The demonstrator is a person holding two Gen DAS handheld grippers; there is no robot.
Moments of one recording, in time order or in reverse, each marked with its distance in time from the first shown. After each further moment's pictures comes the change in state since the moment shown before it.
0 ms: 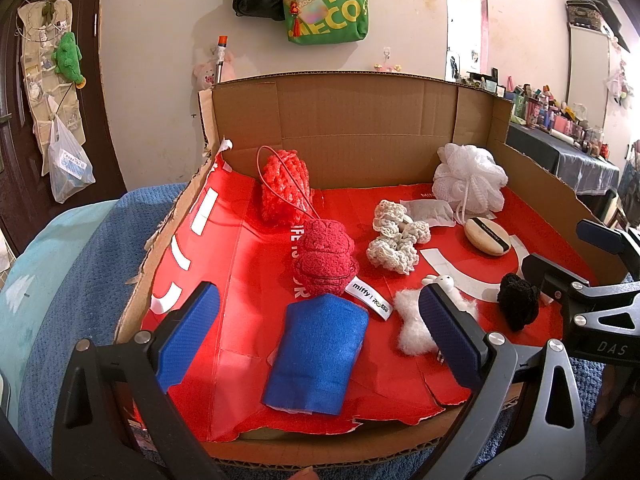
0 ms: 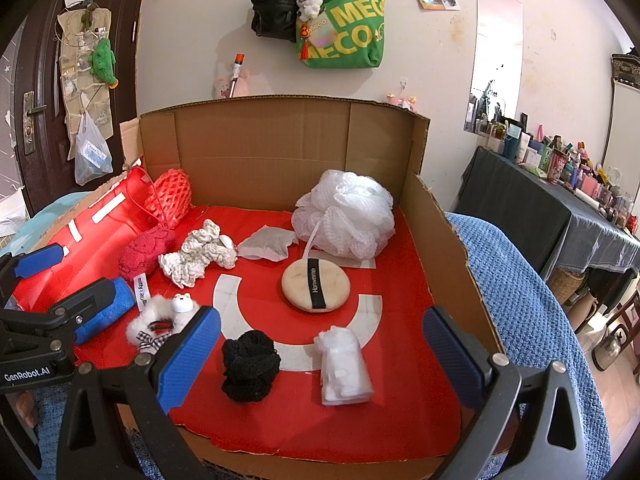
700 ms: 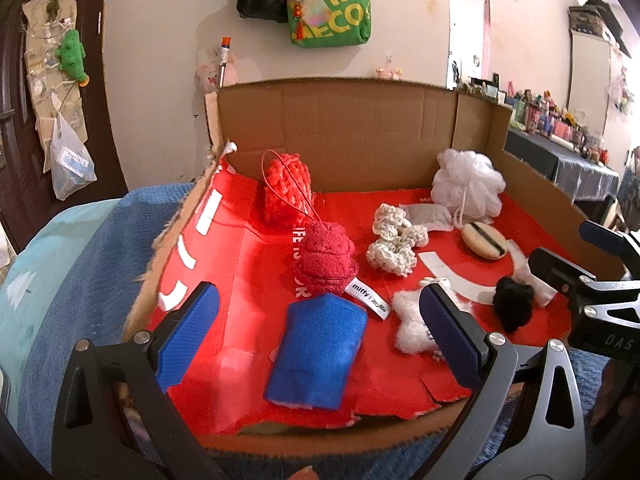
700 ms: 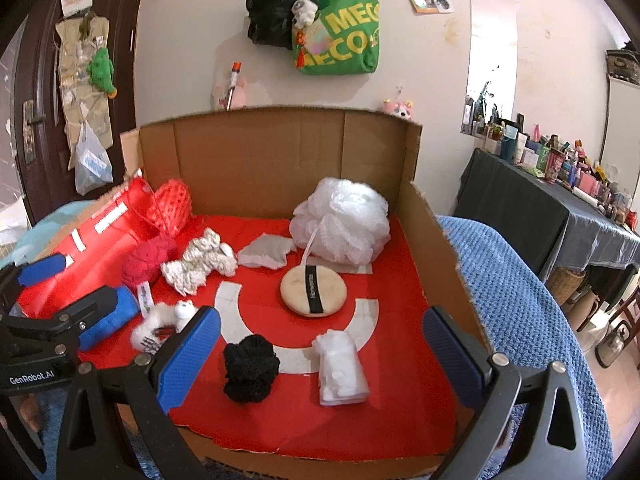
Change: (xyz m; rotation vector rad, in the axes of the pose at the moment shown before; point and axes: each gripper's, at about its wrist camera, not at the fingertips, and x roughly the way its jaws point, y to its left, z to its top) left arm -0.009 0.002 -0.002 -0.020 -0.011 -0.007; right arm -0.009 -0.007 0.000 0.030 -0.035 0.004
